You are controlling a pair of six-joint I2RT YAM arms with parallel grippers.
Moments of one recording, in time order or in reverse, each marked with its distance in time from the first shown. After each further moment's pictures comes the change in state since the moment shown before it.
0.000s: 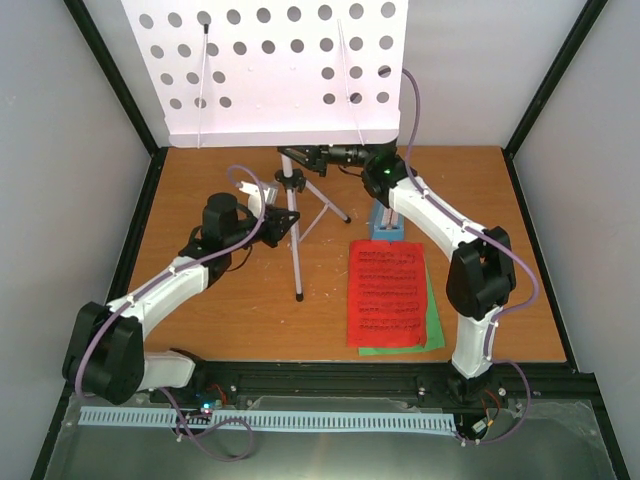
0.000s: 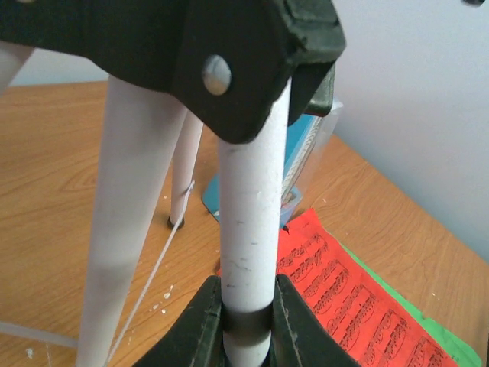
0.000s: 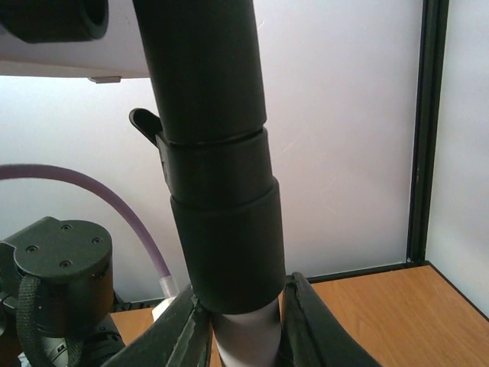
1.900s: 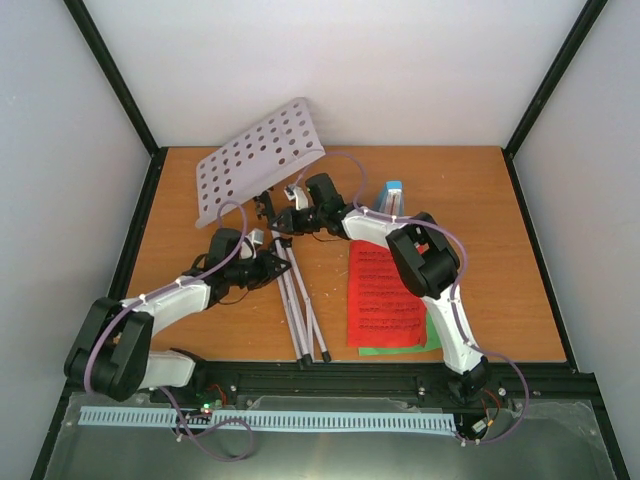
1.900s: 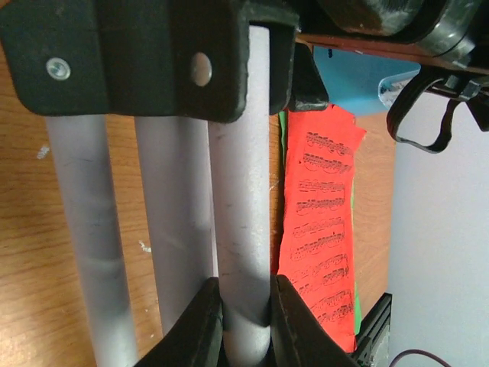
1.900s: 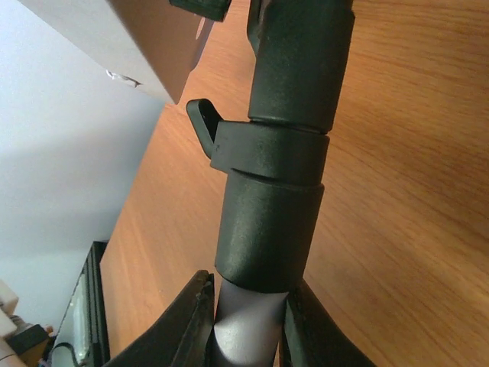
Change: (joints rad) left arm 0.024 -0.014 -0.256 -0.127 0.020 -0.597; right arm 0.129 0.357 -0.092 -0.285 0.260 0.374
